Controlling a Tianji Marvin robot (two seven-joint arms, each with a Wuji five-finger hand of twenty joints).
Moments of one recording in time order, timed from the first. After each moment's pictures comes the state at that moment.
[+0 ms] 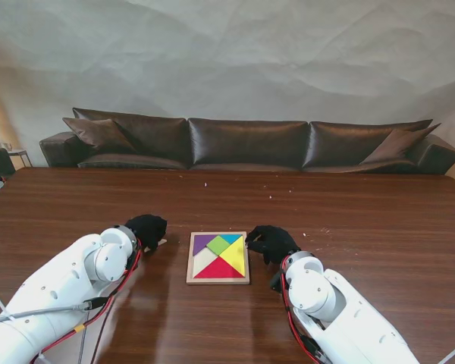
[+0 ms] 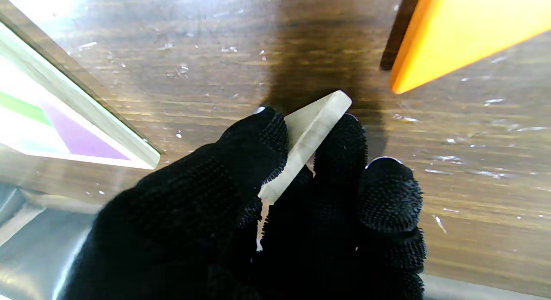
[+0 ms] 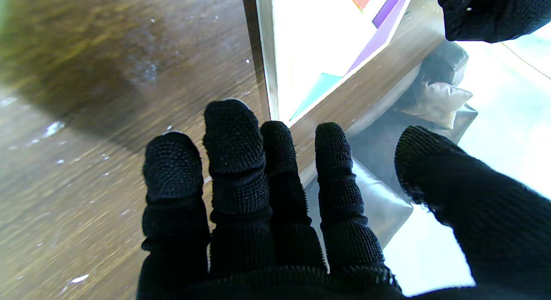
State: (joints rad) left arm 1.11 -1.08 -0.91 -1.07 0.67 0.02 -0.10; right arm -1.34 -1.20 0.96 -1.36 -0.28 0.18 -0.12; left_hand 1.01 -0.80 0.92 -0.23 0.70 0.17 1.37 0.93 0.94 0.23 0.72 1.35 1.11 0.24 0.62 0.87 0.74 0.24 1.41 0.64; right_hand 0.27 -0.59 1.23 -0.12 0.72 0.01 0.64 0.27 0.82 0.14 0.72 0.58 1.07 0.12 0.97 0.74 0.68 0.26 1.32 0.78
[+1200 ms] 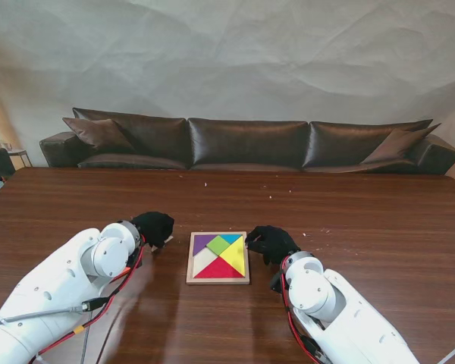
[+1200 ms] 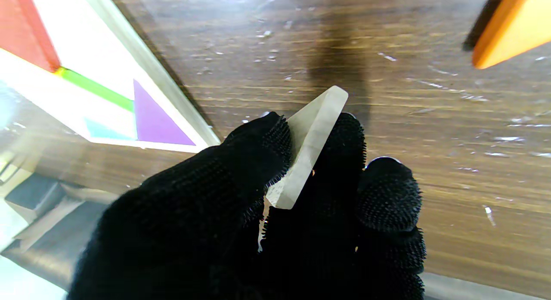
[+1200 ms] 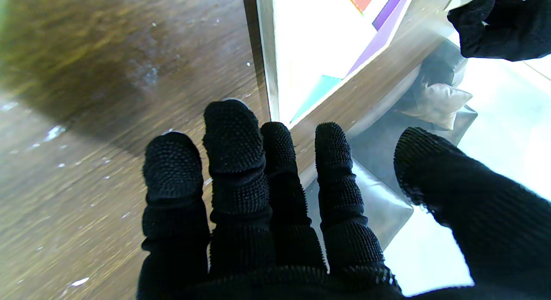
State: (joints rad) left arm 1.15 -1.06 -0.96 -1.20 0.65 0.02 -0.21; right arm -1.34 -1.20 0.95 -1.35 -0.28 0.18 -0.12; left_hand 1.02 -0.78 0.93 -0.20 0.70 0.18 1.35 0.87 0.92 0.23 0.65 1.34 1.11 0.23 0.59 0.84 0.73 0.24 1.41 0.63; right_hand 0.27 -0.58 1.23 -0.12 0.72 0.01 0.64 0.27 0.81 0.14 0.72 0.58 1.07 0.12 0.97 0.74 0.68 0.26 1.32 0.78
